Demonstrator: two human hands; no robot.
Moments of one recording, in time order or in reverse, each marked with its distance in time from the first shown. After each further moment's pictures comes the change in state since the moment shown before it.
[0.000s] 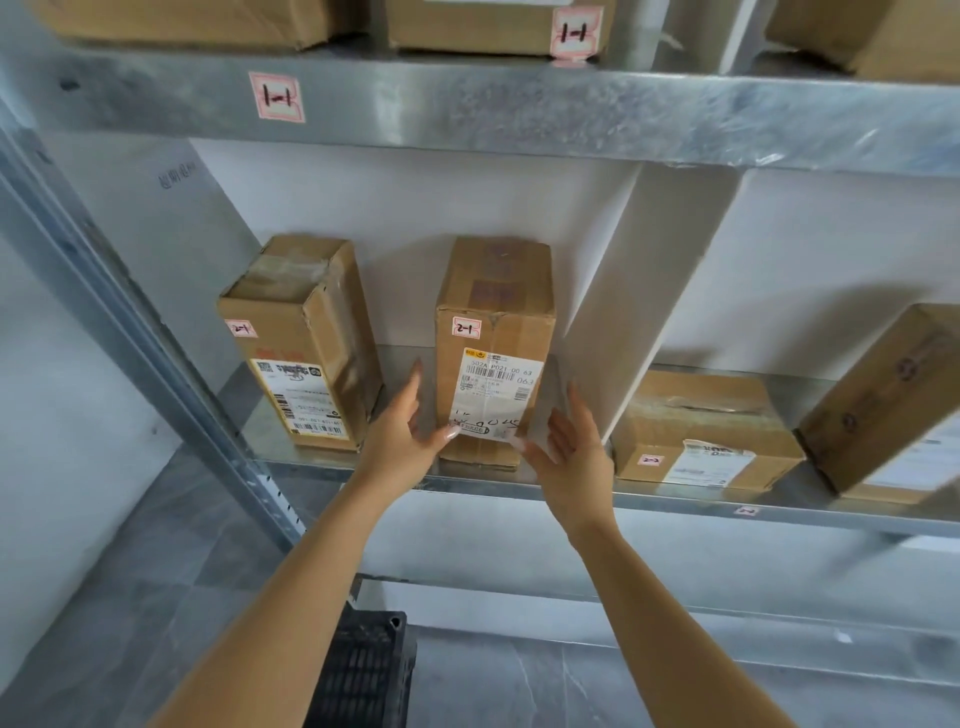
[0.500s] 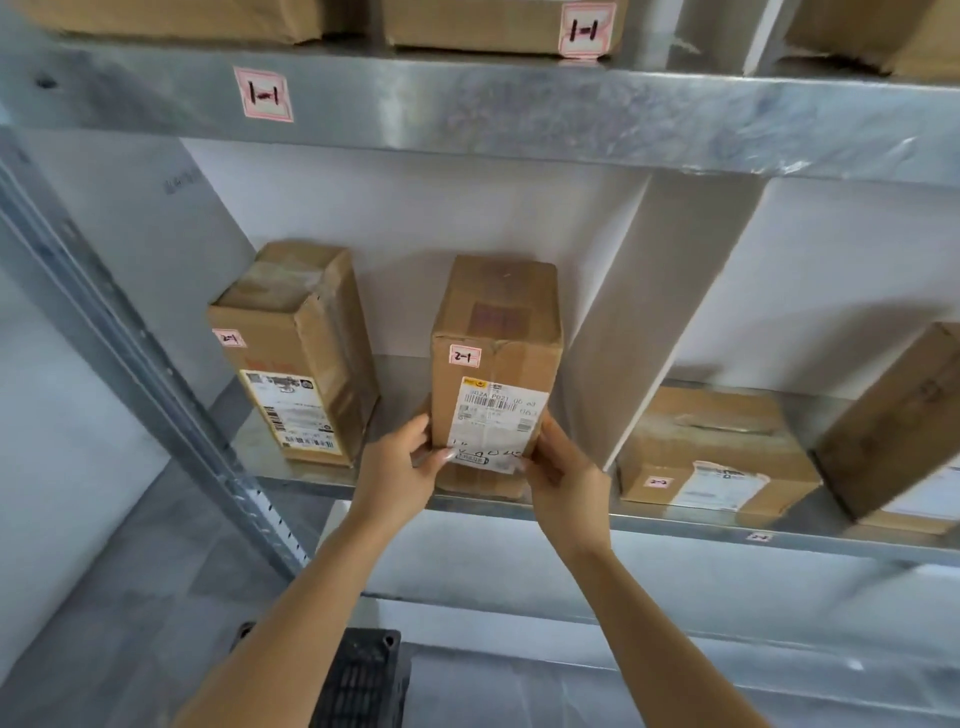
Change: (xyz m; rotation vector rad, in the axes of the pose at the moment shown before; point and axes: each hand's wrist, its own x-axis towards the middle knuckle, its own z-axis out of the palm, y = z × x) left_hand 0.005 -0.019 0.012 0.144 0.058 0.138; right_hand 0.013 0.017 0.009 -0.184 -0.041 -0.147
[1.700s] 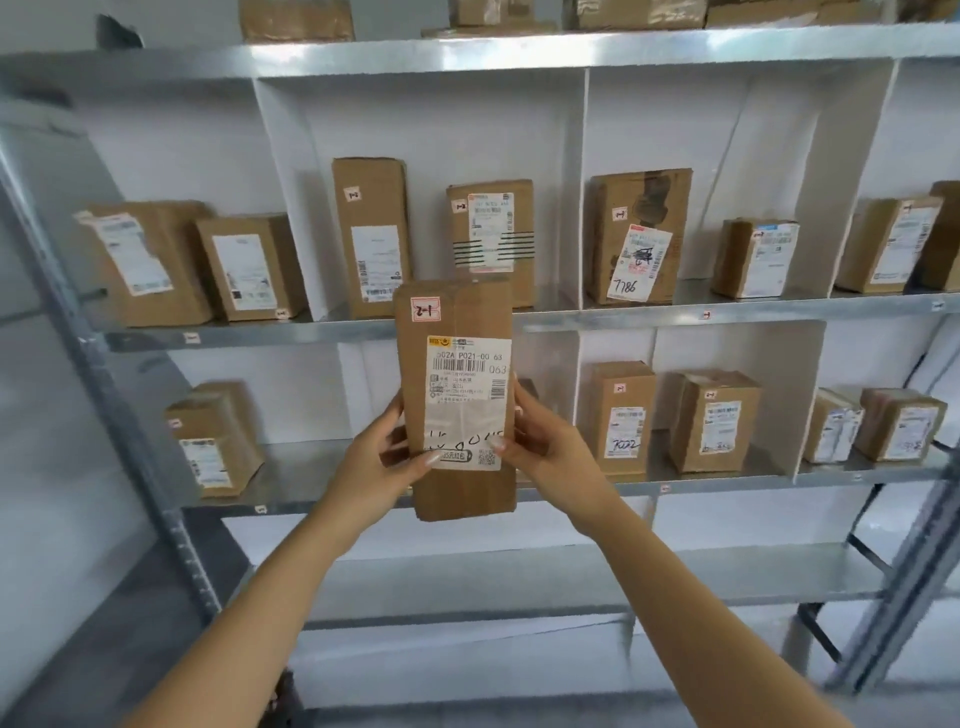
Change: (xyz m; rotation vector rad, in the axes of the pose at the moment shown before) left_hand -0.370 0.419 0.066 -0.305 -0.066 0.199; right_hand -0.305 -0.157 -0.462 0.168 -0.162 -0.300
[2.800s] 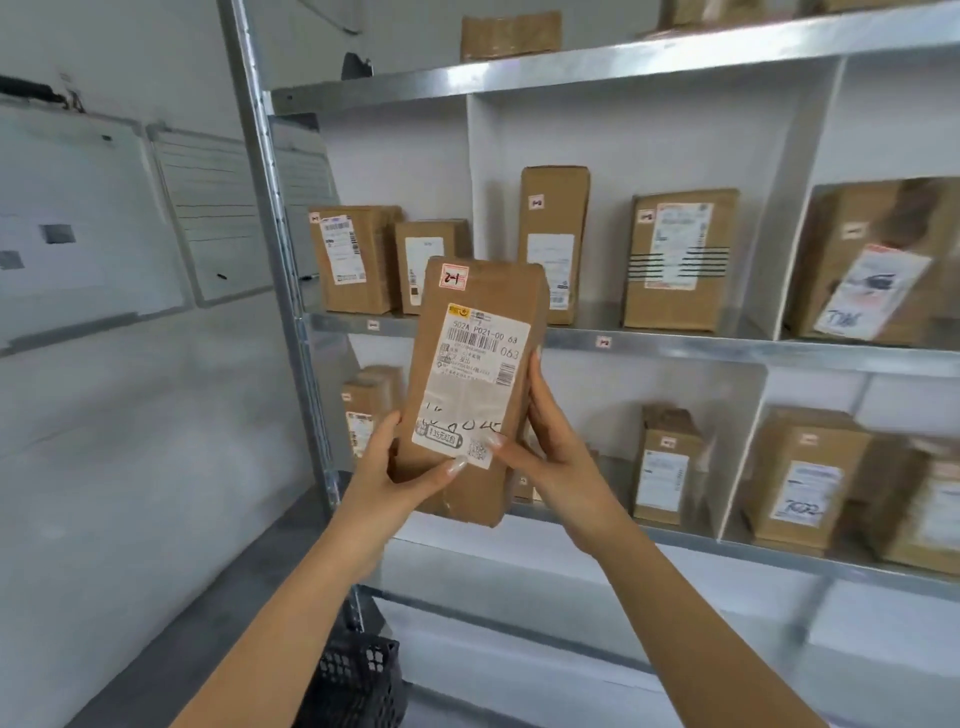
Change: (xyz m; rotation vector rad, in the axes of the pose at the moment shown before) left_hand -0.053 -0.024 -0.079 -0.203 0.293 -0.017; right_hand 0.032 -0.031 0.102 0.358 -0.274 -0.177
